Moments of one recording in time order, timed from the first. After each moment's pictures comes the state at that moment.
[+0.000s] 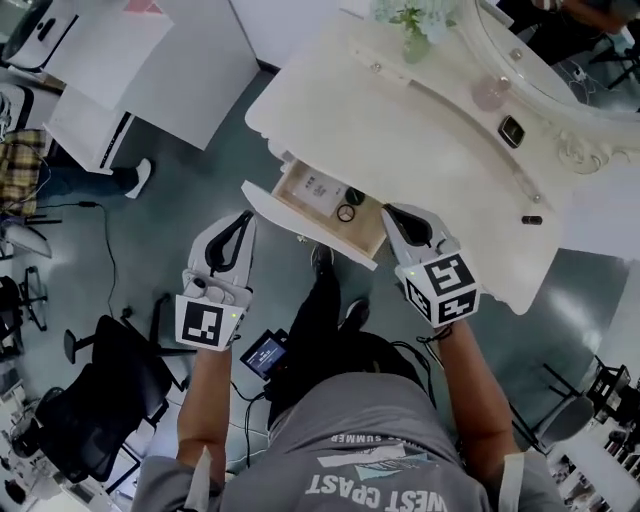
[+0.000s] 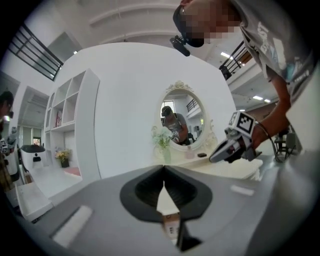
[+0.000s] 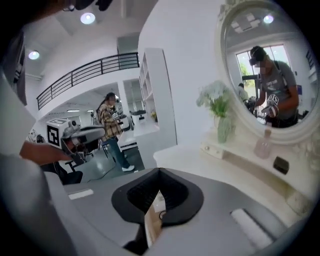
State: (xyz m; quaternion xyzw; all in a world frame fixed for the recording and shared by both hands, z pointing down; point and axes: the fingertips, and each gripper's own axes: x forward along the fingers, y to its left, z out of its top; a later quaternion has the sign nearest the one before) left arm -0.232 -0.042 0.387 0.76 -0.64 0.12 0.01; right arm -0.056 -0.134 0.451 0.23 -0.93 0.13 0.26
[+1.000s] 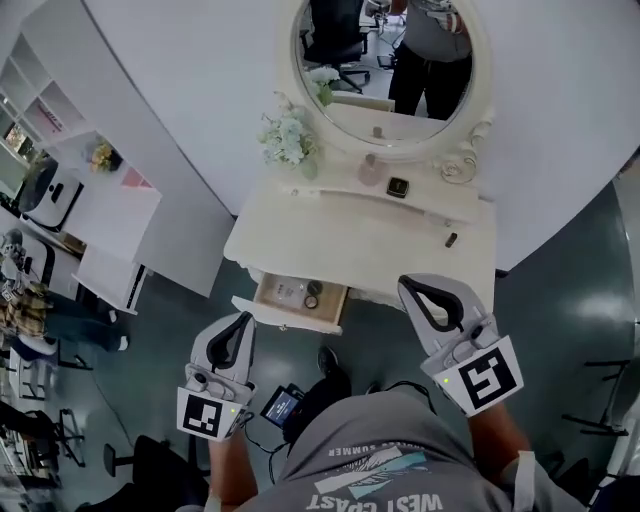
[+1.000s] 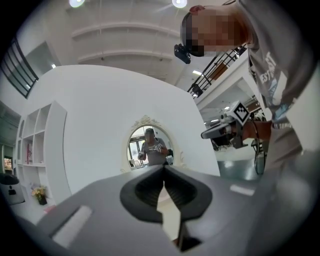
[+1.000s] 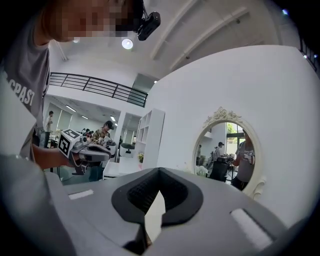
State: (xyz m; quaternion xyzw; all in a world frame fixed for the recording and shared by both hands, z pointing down) left arm -0.048 0.036 0.166 0.84 -0.53 0.08 -0.13; right arm 0.161 -0.022 0.142 0.35 -0.93 -0.08 0.08
